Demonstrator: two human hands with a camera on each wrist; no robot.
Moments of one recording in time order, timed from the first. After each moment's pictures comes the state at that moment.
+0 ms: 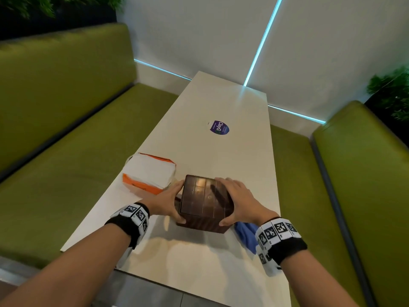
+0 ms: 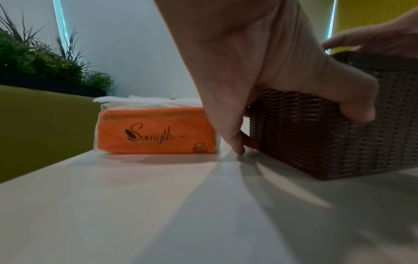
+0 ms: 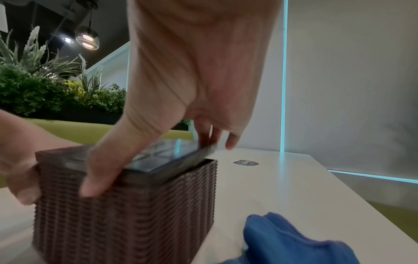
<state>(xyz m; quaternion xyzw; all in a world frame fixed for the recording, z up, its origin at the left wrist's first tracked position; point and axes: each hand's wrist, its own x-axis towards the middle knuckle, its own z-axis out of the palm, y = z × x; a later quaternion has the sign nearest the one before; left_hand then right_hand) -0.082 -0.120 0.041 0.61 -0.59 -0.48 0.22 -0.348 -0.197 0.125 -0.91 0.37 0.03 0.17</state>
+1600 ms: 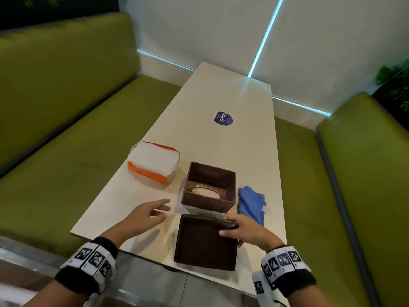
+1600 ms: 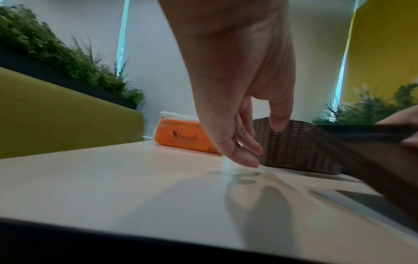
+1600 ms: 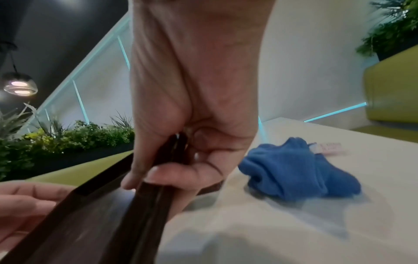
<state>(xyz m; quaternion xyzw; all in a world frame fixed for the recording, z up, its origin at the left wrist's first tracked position) -0.075 -0.013 0.031 0.67 -0.52 -0.44 0.30 -0.380 -0.121 0.095 -0.72 0.46 0.06 0.51</state>
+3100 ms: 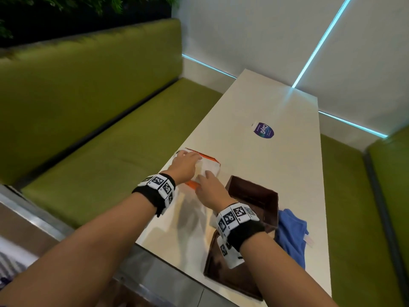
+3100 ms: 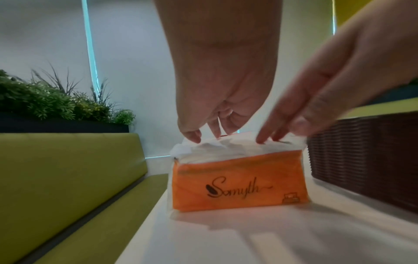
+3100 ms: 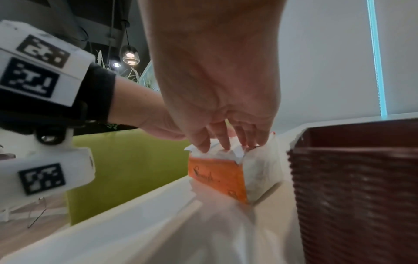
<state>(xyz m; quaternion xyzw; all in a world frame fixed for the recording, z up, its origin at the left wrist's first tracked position) 0.003 -0.145 0.067 0.78 -0.59 -0.15 0.14 -0.142 -0.147 0.090 -0.90 0.38 0.04 0.21</state>
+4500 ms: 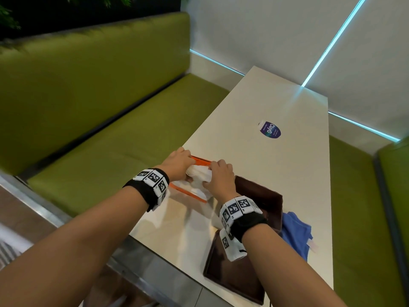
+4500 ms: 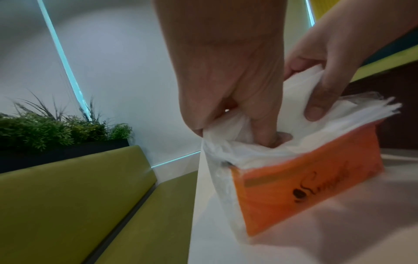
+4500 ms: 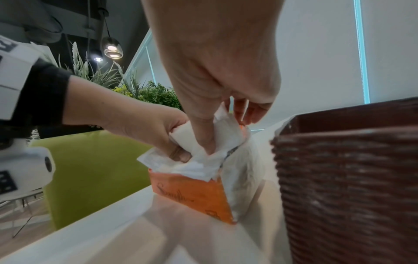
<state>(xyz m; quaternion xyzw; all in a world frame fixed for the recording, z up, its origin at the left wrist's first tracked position) 0.023 -0.123 0.078 0.75 -0.65 -0.11 0.03 -0.139 -0.168 0.094 -0.89 0.43 -0.04 0.12</state>
